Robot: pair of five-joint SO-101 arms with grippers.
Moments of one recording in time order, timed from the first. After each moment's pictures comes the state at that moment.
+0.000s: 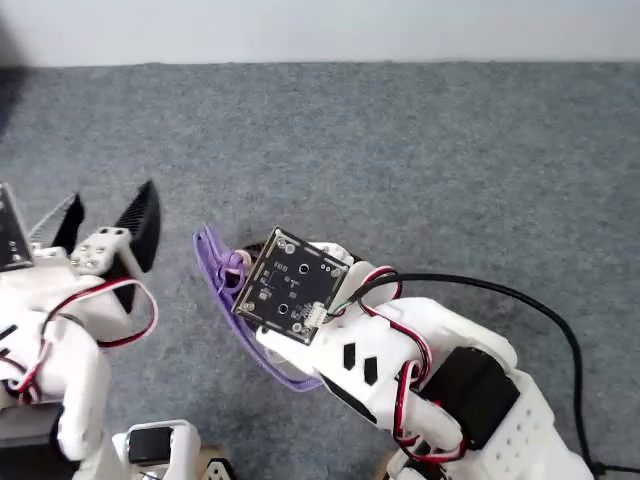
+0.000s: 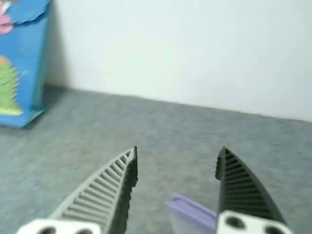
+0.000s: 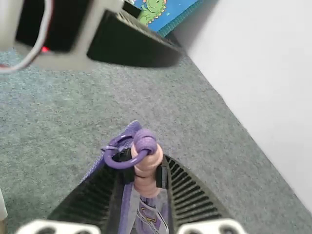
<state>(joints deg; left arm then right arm) -8.0 -61.7 18.4 77.1 9.7 -51.6 -47.2 13.0 69.5 20.6</state>
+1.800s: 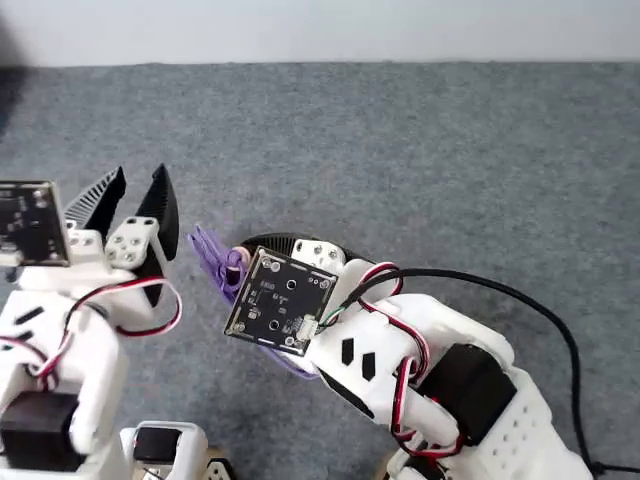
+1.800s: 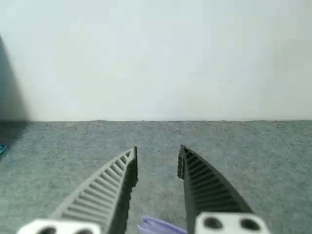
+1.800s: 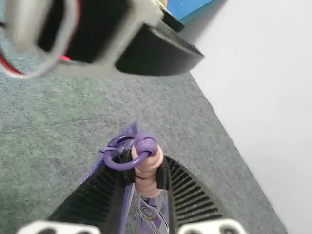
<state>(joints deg) -1.5 -61.3 21.1 69.1 7.1 -51.1 -47.2 13.5 67.8 28.2</state>
